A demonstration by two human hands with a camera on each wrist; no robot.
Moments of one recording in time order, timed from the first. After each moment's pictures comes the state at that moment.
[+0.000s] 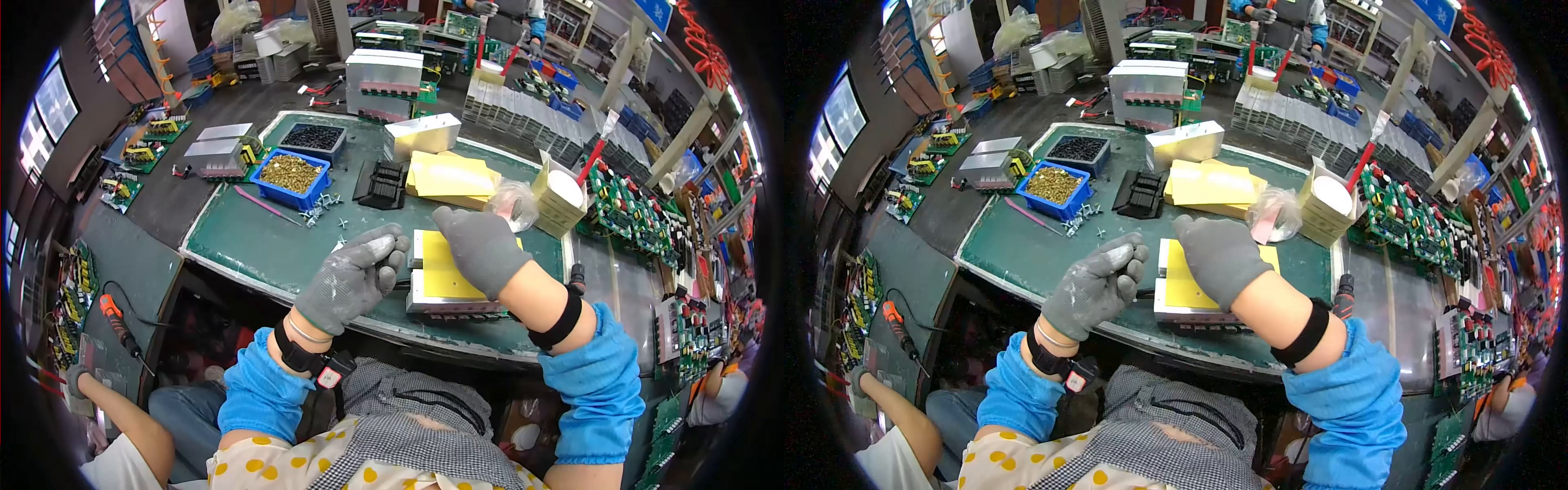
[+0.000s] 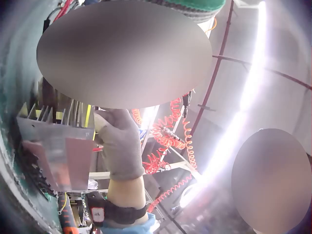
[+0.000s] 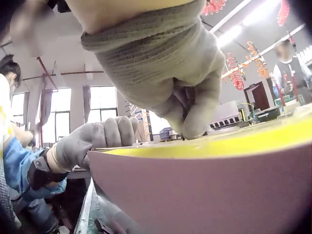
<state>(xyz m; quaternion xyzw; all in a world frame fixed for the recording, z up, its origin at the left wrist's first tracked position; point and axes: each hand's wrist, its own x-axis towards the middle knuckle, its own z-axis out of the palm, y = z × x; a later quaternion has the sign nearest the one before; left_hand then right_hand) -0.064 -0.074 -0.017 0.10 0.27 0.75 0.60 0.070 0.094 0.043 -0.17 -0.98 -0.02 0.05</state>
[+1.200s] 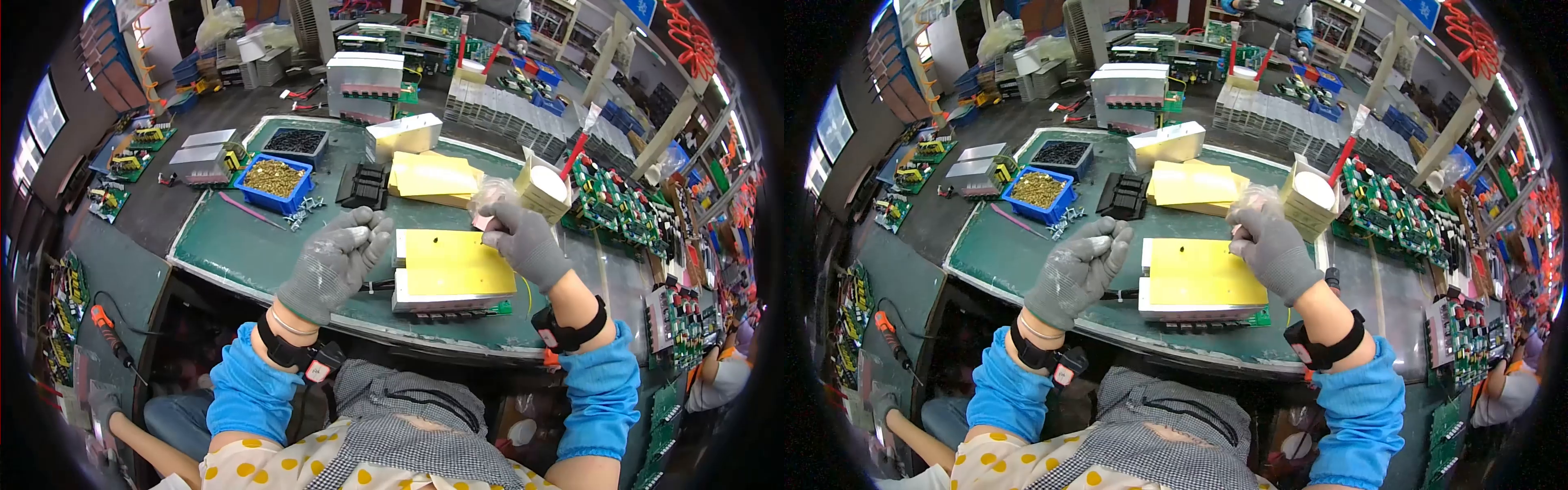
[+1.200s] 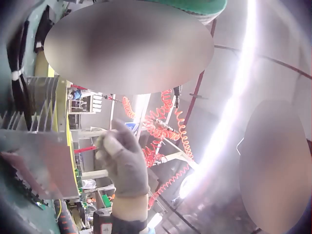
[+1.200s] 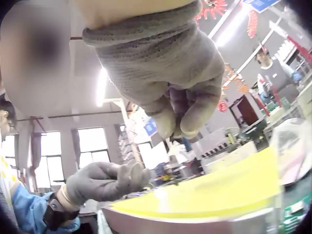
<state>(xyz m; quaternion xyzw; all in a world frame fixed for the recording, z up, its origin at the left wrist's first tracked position) -0.075 -0.058 -0.019 0.09 0.19 0.81 0.55 0.139 0.151 0.041 -0.23 -0.92 0.25 0.19</state>
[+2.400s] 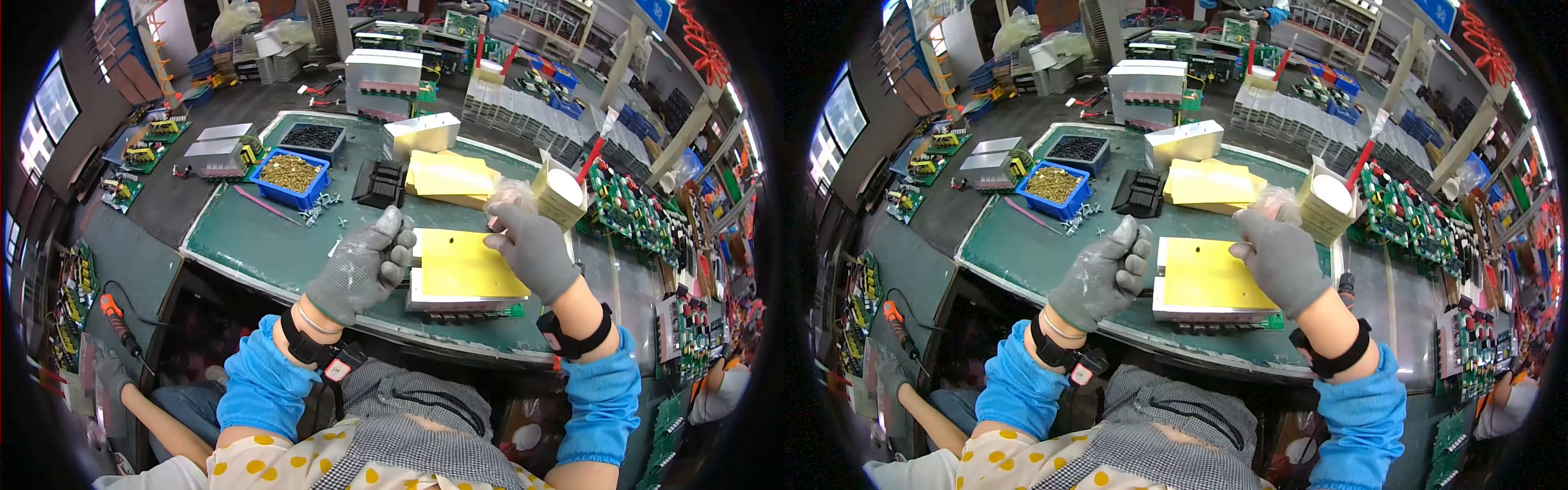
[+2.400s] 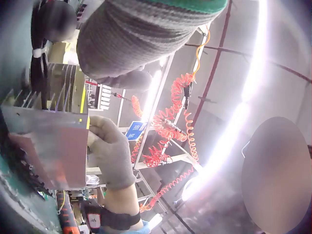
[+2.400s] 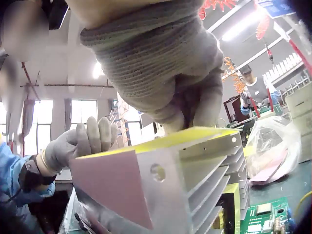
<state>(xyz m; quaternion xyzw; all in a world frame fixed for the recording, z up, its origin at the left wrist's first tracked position) -0.059 -0.055 0.001 0.08 0.29 0.73 0.62 0.132 0.130 0.047 -0.20 -0.96 0.13 0.18</state>
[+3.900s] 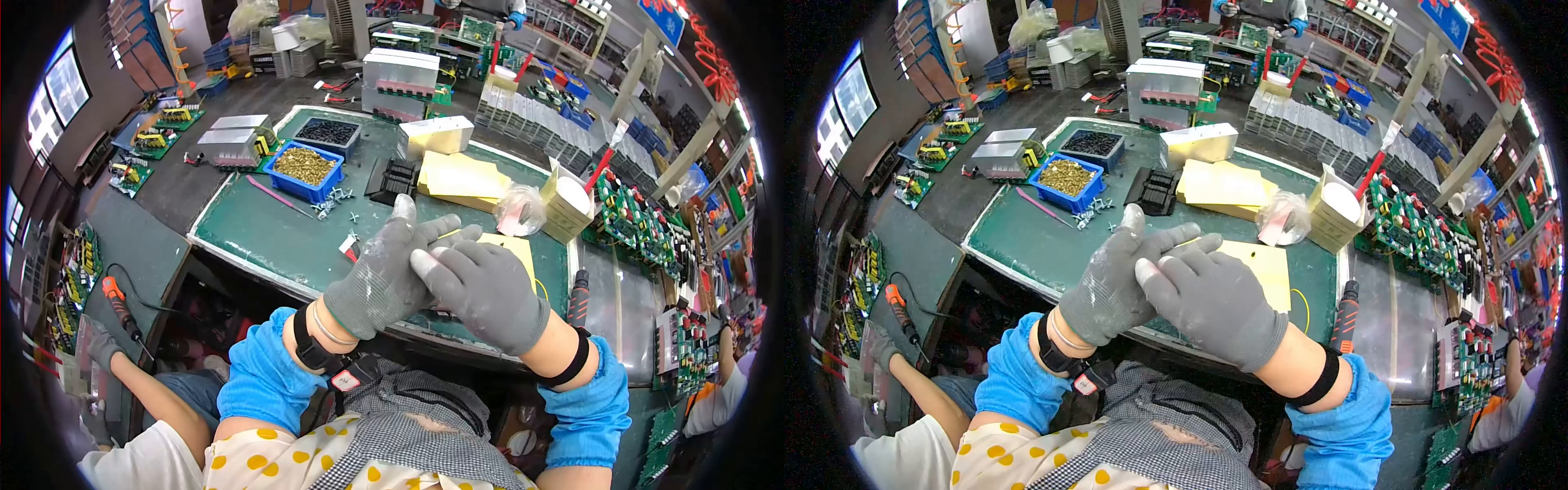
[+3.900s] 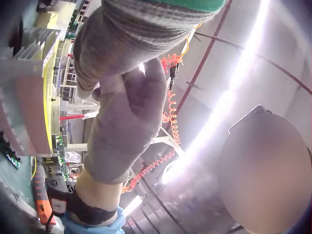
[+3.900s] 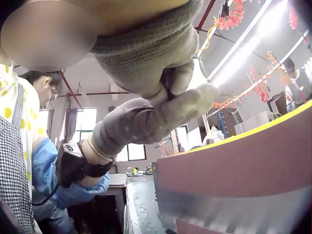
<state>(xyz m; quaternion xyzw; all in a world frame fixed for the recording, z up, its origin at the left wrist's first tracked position) -0.022 -0.060 0.032 0.20 0.25 0.71 0.62 0.107 0.049 0.060 0.12 -0.94 -0.03 0.31</state>
